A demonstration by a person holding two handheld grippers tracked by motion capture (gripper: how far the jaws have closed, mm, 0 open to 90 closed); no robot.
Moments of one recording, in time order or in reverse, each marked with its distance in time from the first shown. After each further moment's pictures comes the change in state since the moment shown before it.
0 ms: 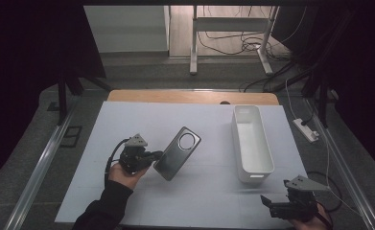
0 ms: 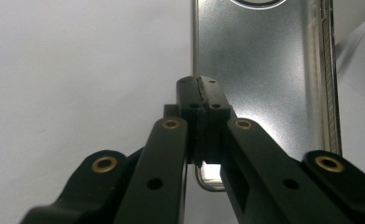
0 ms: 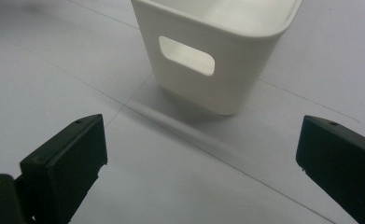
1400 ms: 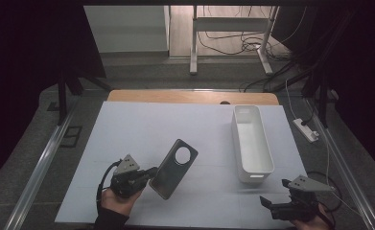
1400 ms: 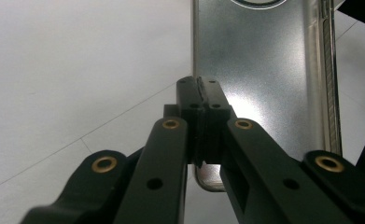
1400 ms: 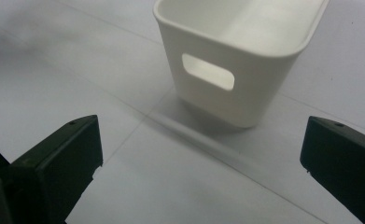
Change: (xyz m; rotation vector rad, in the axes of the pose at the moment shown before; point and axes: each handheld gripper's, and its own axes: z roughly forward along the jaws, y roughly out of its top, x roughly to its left) left arm -0.048 -0.038 -0.031 -0.081 0.065 -0.001; right arm 0.000 0.003 -0.006 -0.055 0.085 0.012
